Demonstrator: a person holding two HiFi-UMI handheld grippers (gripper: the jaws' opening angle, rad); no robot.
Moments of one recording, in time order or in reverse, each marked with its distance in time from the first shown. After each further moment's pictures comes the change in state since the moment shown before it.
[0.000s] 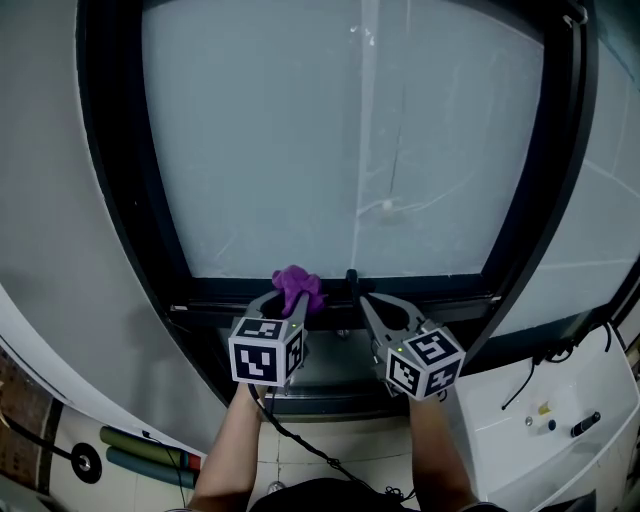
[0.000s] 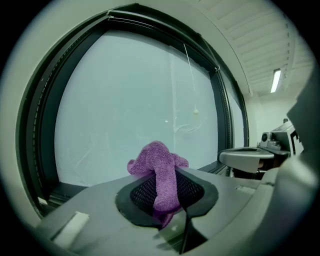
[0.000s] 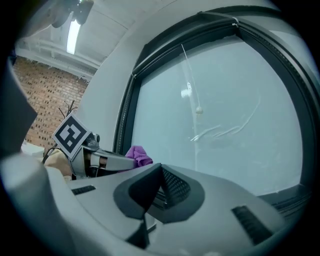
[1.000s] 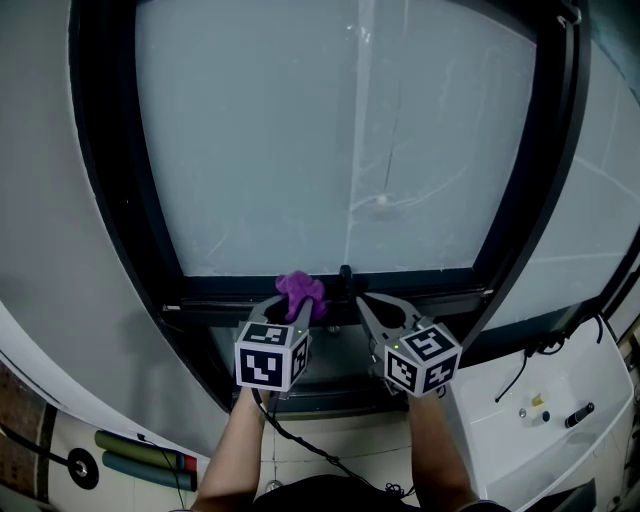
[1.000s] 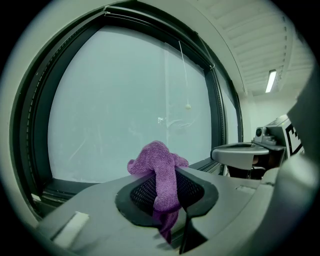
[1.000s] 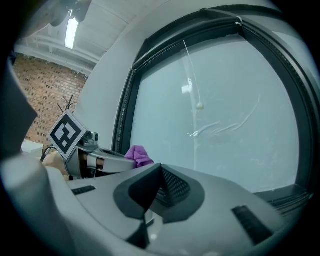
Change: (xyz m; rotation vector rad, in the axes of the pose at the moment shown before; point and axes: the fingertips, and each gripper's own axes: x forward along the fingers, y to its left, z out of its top) left arm 0.003 -0.017 -0.015 0.016 0.026 -0.058; right arm -0.002 0.001 -0.009 -0.016 0.051 -0.019
